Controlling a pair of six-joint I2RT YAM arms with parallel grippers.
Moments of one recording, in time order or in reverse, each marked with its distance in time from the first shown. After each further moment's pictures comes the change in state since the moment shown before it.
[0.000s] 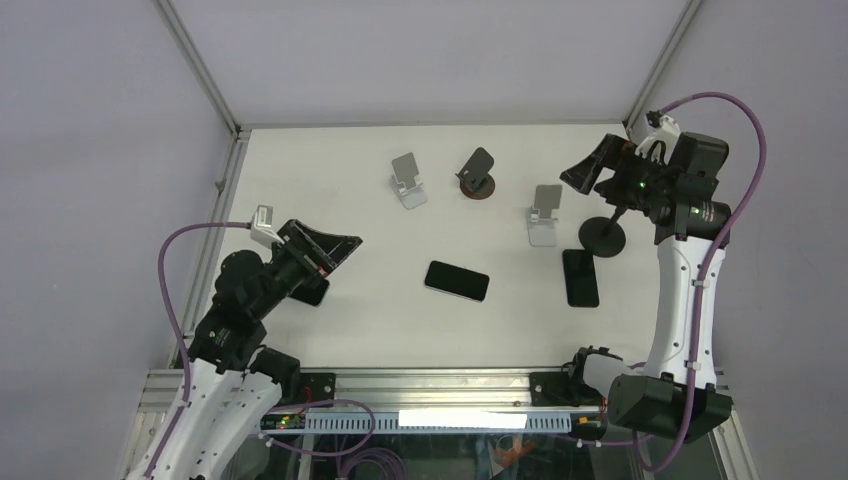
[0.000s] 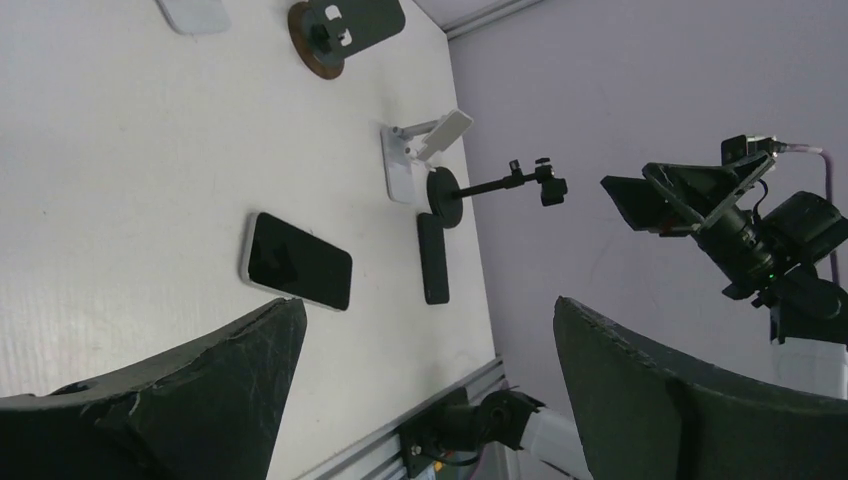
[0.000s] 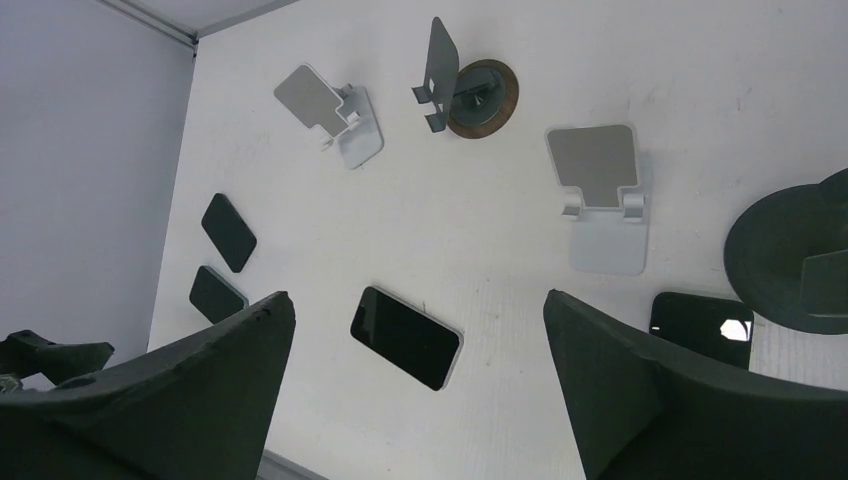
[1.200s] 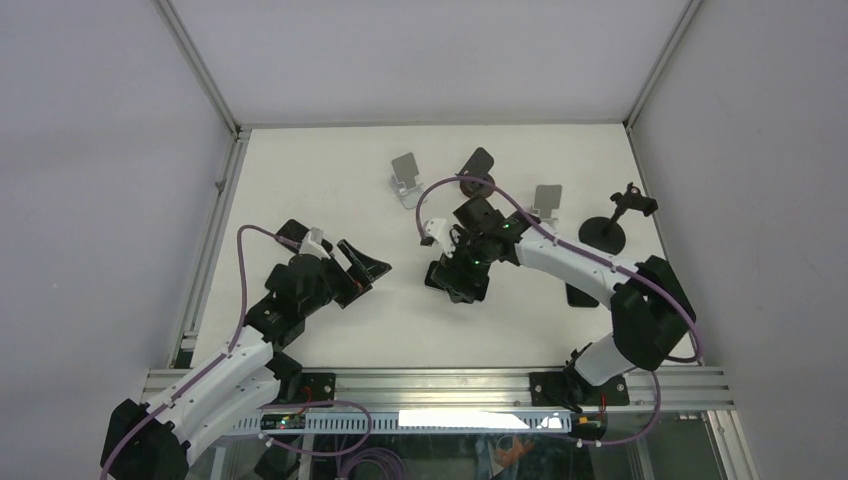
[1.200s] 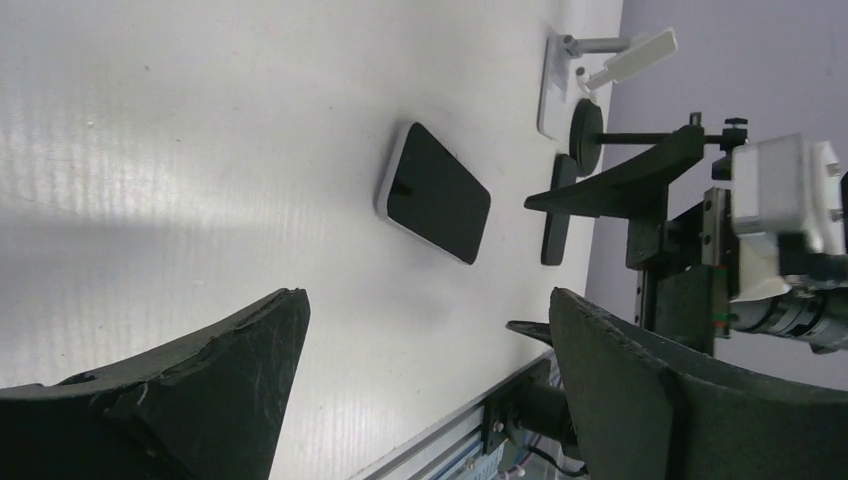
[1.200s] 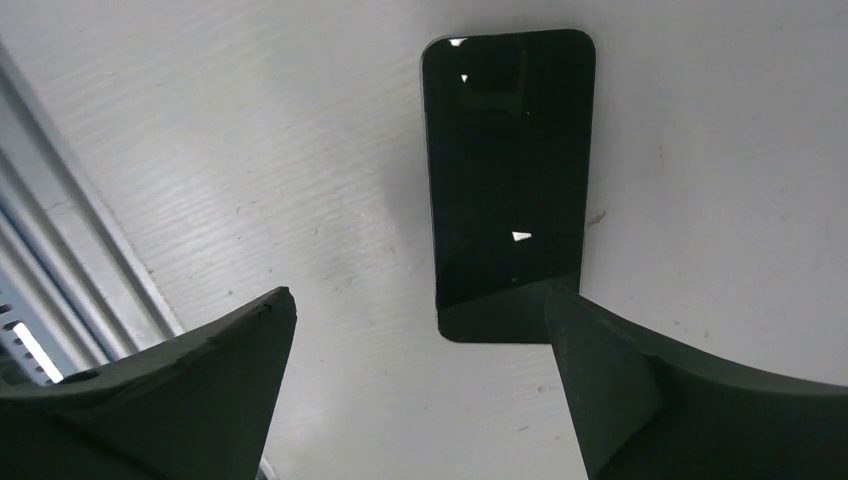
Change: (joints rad) left arm -0.179 0.263 -0.316 0.293 -0.113 -0.119; right arm 0.964 0.363 -0.289 0.103 0.257 -0.643
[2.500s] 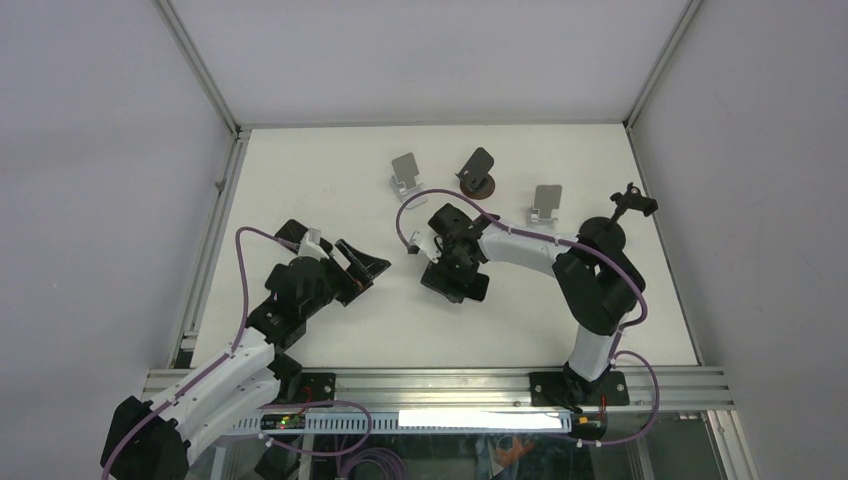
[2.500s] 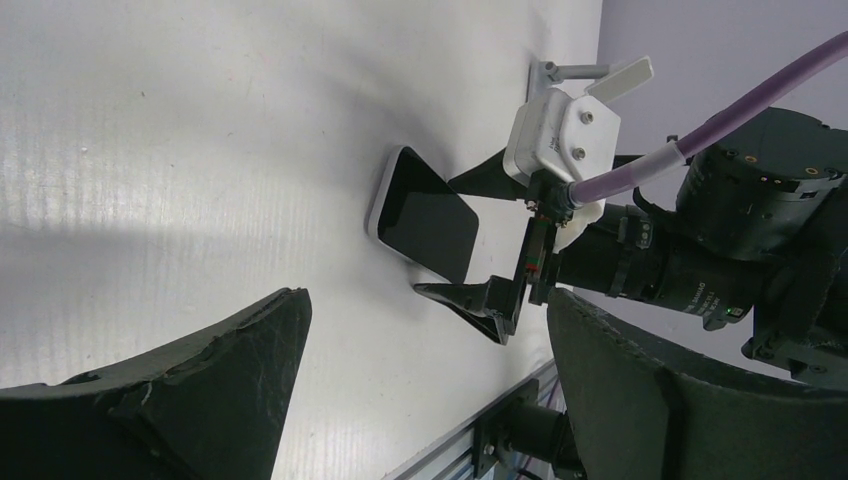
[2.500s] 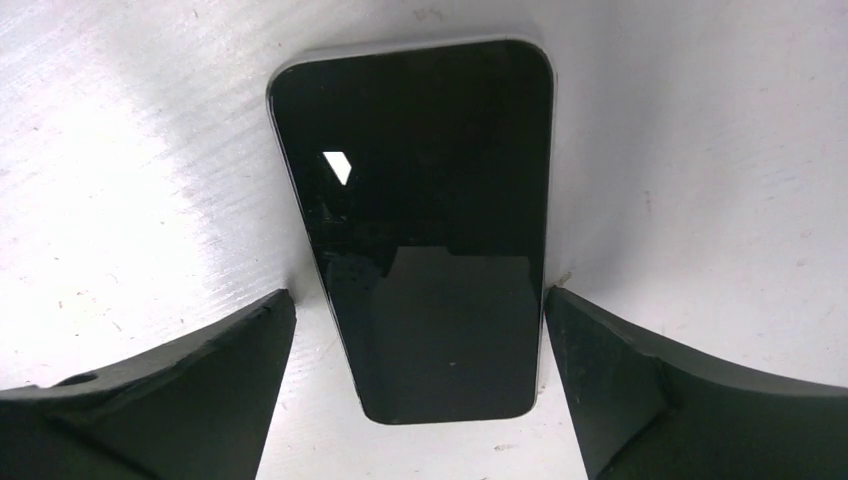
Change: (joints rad) left arm 0.000 0.004 -0.054 0.095 -0.043 -0.033; right arm 0.079 0.308 0.066 0.080 0.261 0.018
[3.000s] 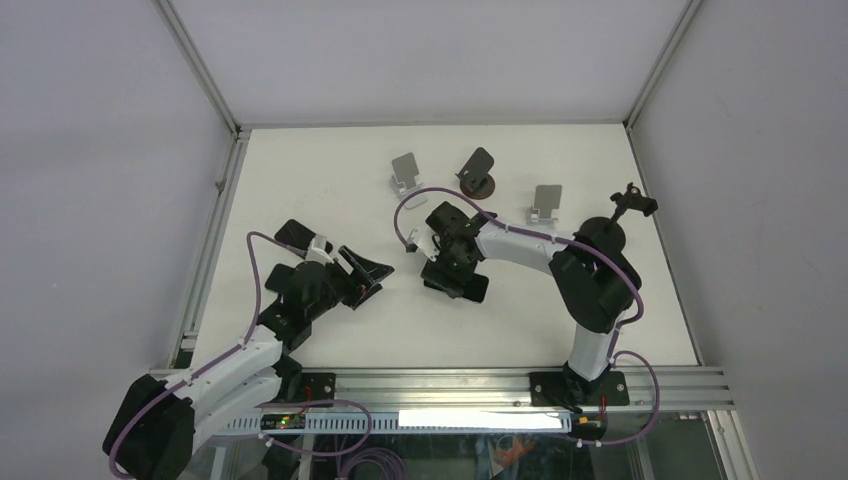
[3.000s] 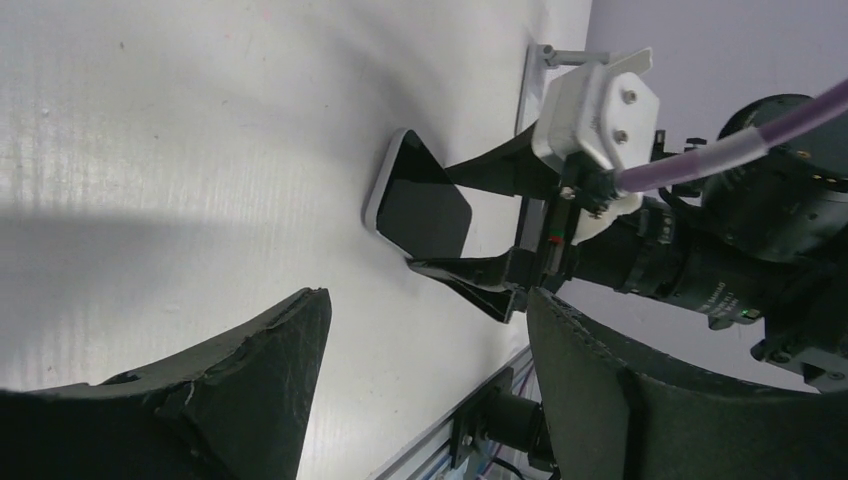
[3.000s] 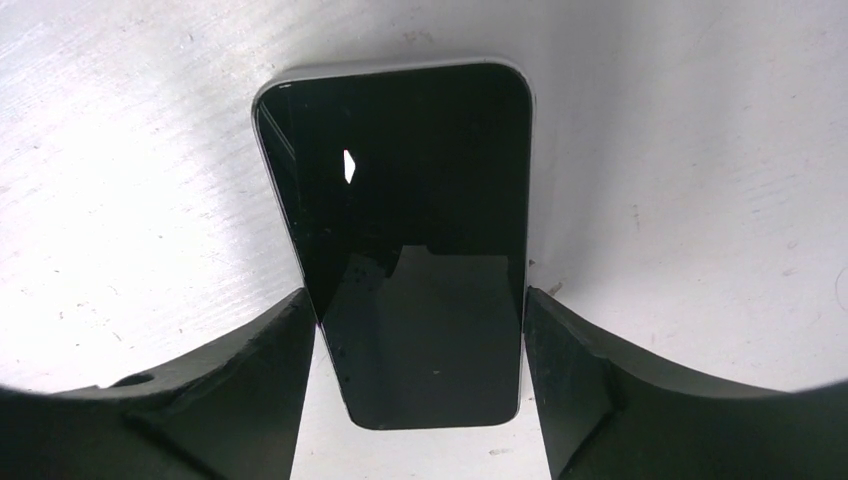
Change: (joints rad) left arm -0.001 0.085 -0.076 0.178 0.052 -0.080; right arm 0.000 0.027 0.032 -0.010 0.005 0.003
